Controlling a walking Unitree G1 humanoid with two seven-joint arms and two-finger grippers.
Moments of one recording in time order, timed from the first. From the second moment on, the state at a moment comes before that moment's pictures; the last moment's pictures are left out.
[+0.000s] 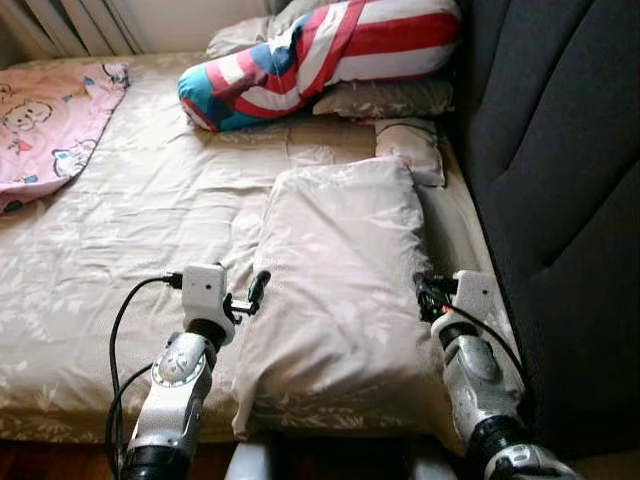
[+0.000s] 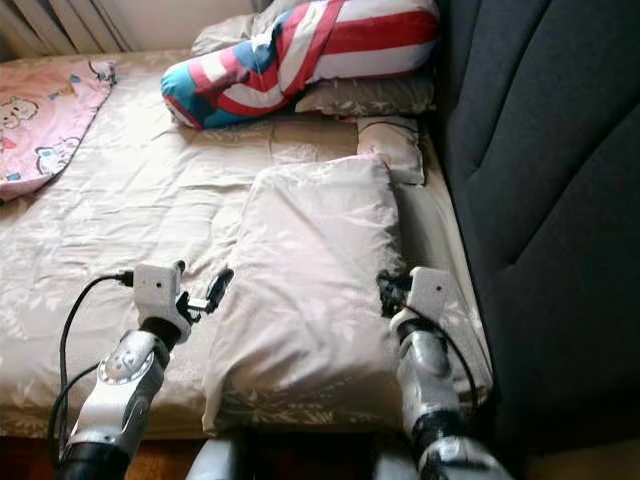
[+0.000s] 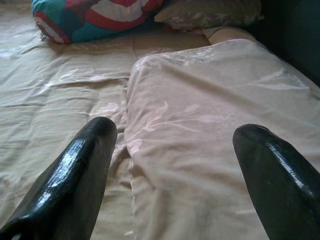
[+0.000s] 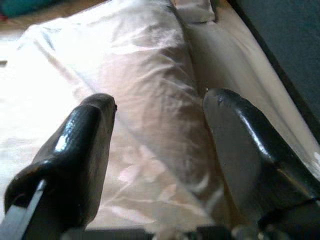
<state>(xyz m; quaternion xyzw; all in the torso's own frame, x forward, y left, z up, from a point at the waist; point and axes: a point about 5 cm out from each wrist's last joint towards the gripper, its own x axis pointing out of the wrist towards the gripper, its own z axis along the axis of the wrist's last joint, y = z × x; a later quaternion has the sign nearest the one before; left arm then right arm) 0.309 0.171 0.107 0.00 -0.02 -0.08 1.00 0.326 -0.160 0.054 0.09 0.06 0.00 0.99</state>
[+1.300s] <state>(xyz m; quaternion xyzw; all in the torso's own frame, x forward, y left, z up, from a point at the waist) 0.348 0.195 0.101 -0.03 0.00 -0.01 1.00 0.332 -0.170 0.054 0.07 0.10 0.00 0.99</state>
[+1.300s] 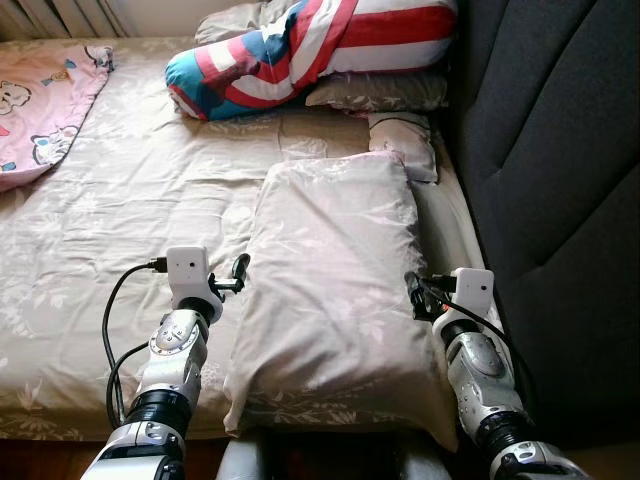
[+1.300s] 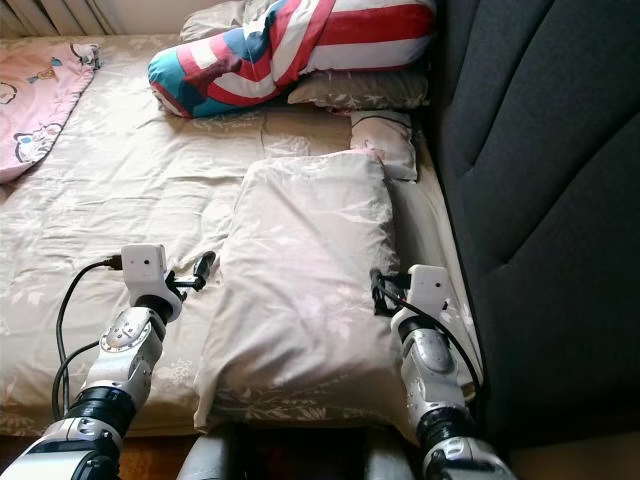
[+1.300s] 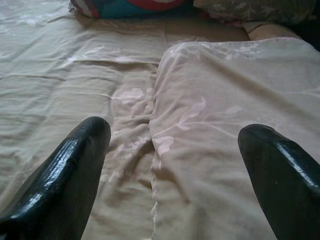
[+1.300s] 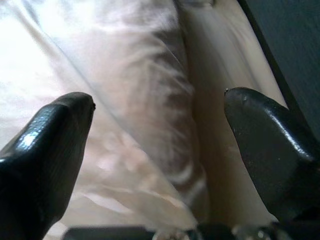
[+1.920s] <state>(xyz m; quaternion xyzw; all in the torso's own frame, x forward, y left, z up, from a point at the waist) 0.332 0.194 0.116 -0.03 -0.03 -0.07 1.00 0.350 -0.174 0.059 0.10 0.19 -0.02 0.98</state>
